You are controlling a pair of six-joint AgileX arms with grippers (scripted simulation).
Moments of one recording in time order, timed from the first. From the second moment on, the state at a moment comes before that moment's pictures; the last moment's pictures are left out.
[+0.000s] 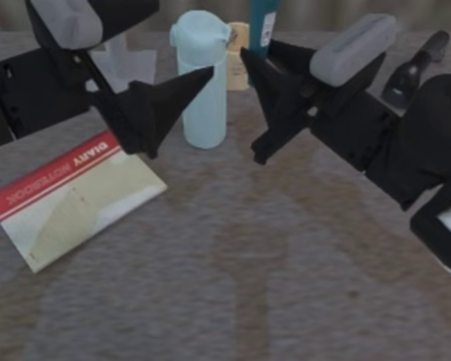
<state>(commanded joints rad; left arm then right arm) -0.33 1.22 0.74 0.43 0.71 0.11 0.63 1.62 0.71 1.05 -0.15 0.07</state>
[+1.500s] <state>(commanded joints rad) -0.53 1.56 1.01 0.52 0.52 0.10 0.63 1.62 0.71 1.05 -0.15 0.07</state>
